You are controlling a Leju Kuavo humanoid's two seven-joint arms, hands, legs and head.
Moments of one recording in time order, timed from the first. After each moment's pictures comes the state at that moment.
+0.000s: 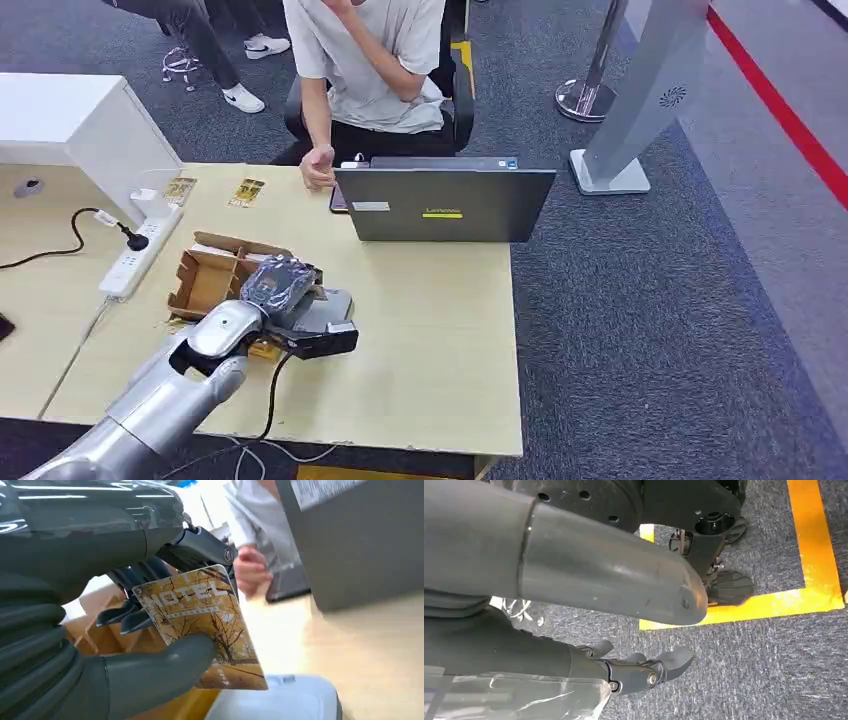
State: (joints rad) left arm -0.43 0.33 -0.55 -1.21 -1.09 -0.07 0.04; right arm -0.08 0.06 -0.77 -0.19 0.52 0.13 -0.12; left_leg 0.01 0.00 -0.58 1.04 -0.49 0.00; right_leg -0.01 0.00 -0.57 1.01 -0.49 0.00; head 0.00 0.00
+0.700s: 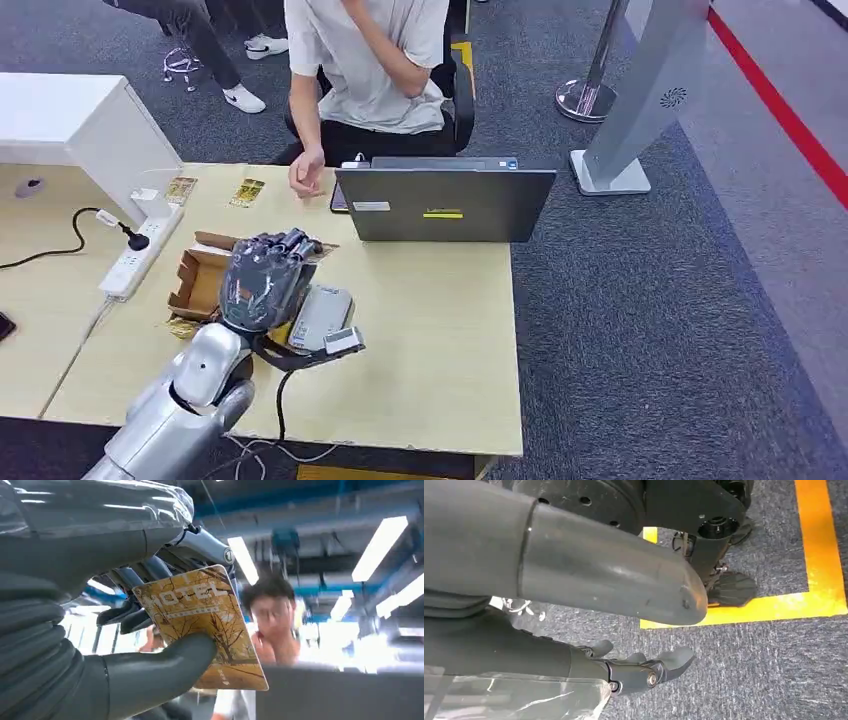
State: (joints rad) left arm -0.30 0.27 -0.41 -1.42 -1.33 0.53 0.03; right arm -0.09 0.07 -0.77 -0.19 0.57 0.11 -0.11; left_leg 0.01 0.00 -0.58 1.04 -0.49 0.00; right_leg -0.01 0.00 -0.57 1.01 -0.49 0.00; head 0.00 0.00
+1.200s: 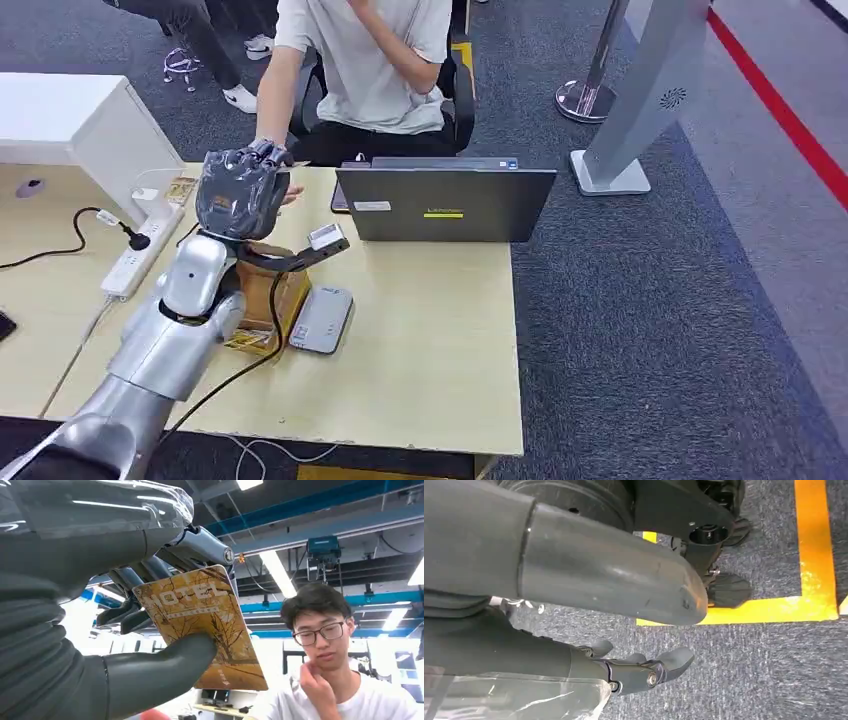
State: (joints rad) left arm -0.60 0.20 -0.32 -1.18 -1.33 0.43 0.02; right arm -0.12 0.08 -0.77 -0.19 0.60 0.12 -0.09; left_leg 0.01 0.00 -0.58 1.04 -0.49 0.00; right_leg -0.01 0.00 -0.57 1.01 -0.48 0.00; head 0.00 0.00
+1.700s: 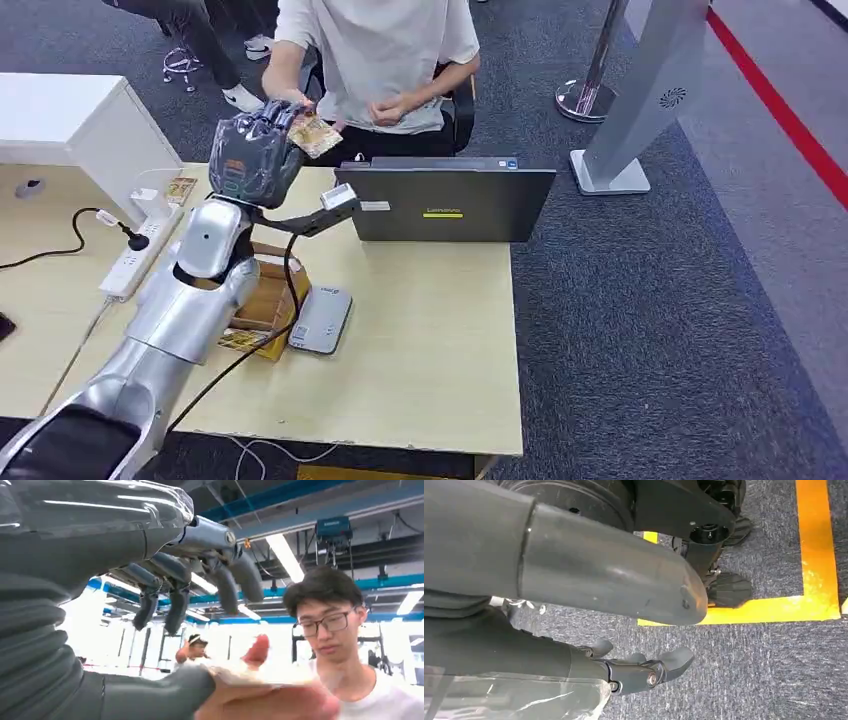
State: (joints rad) left arm -0.72 0.14 -0.32 -1.05 -1.31 0.34 0.05; right arm -0.12 0.08 -0.77 -0.19 0.60 0.12 -0.08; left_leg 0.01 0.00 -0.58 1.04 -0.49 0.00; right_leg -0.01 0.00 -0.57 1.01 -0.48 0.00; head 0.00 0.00
